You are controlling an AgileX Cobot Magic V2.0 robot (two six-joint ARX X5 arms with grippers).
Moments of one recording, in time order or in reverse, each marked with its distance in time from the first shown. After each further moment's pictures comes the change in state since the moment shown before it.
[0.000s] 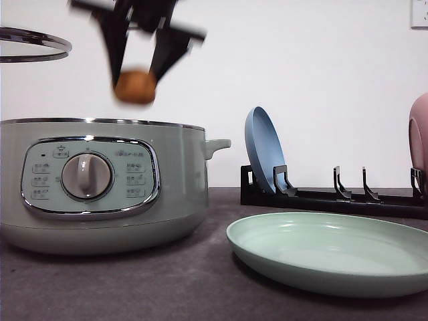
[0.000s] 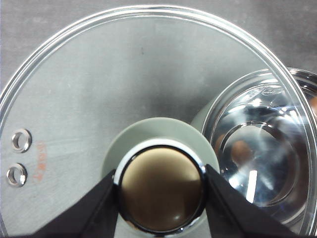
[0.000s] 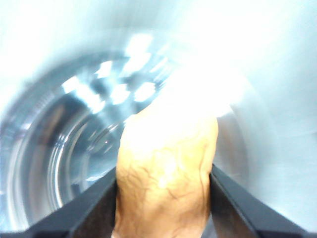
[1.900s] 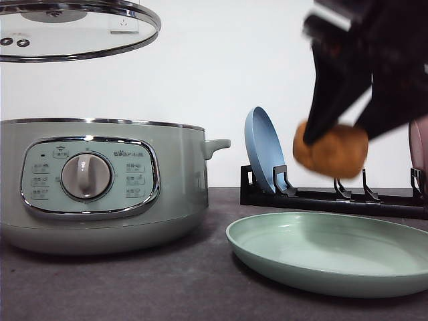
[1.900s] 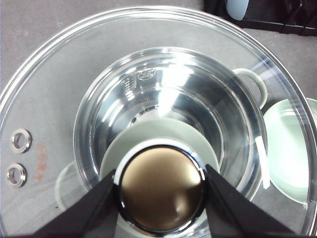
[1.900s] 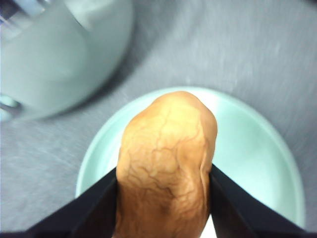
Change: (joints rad) left_arx -0.348 0.000 0.000 0.014 0.050 0.001; right_arx -0.244 -1.068 -1.752 0.785 -0.177 0.135
